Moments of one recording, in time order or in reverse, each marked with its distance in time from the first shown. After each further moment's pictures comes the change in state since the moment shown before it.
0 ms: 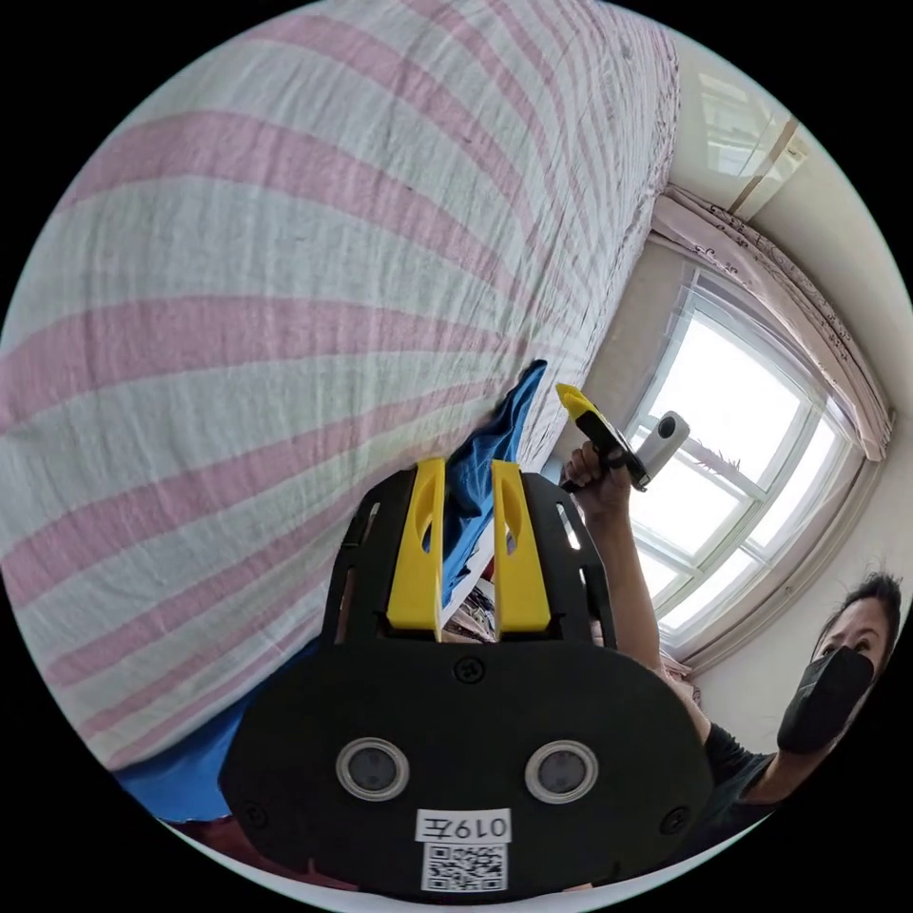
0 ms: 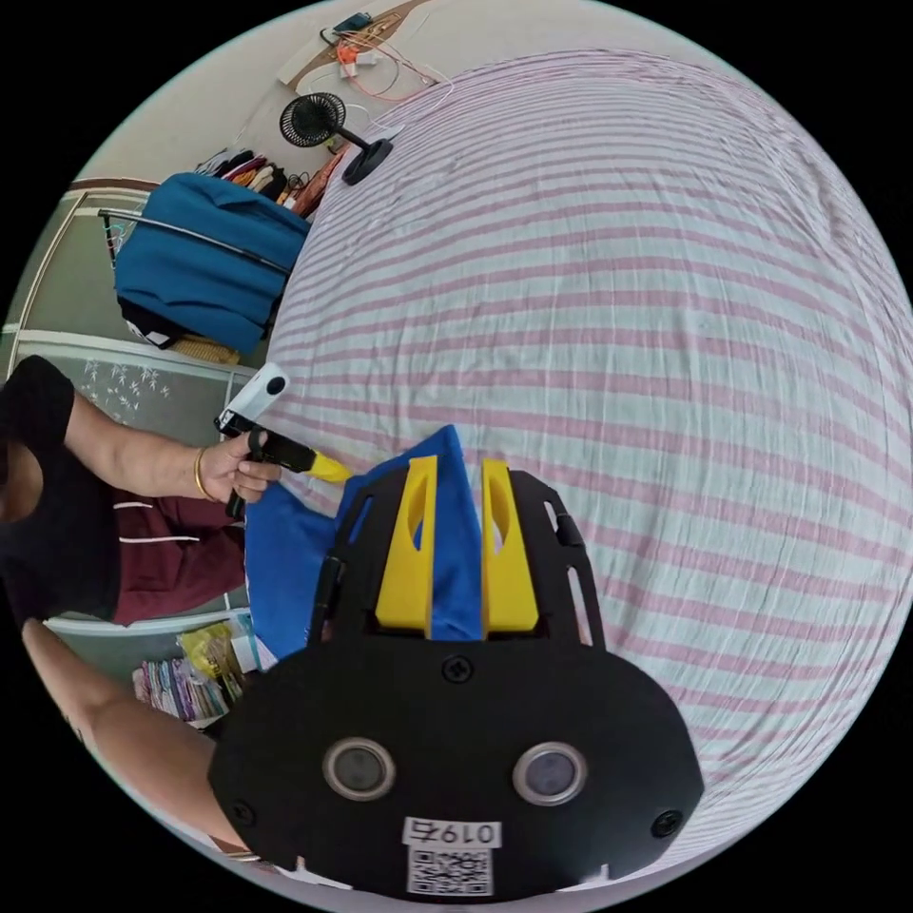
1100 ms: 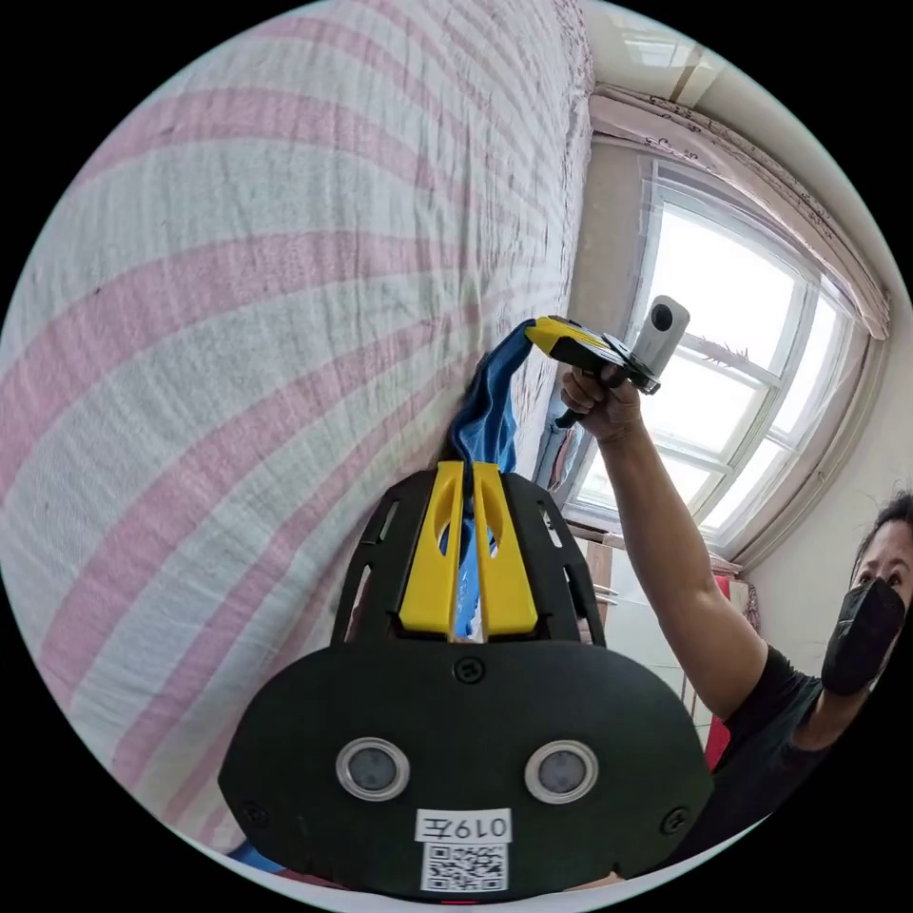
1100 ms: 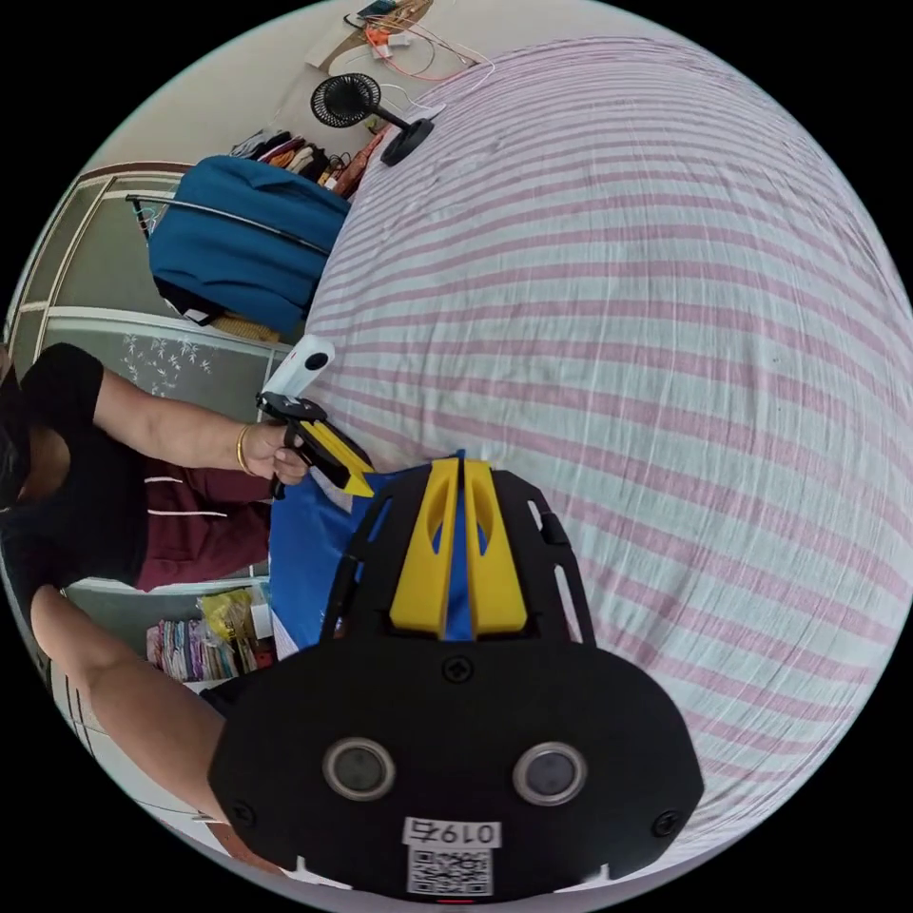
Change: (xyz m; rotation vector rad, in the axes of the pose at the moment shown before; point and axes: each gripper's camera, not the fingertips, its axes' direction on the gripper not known) left arm 0.061 0.039 0.047 -0.162 -0.065 0.291; right arm 0.072 -0.023 -0.037 -0.016 -0.115 -0.088
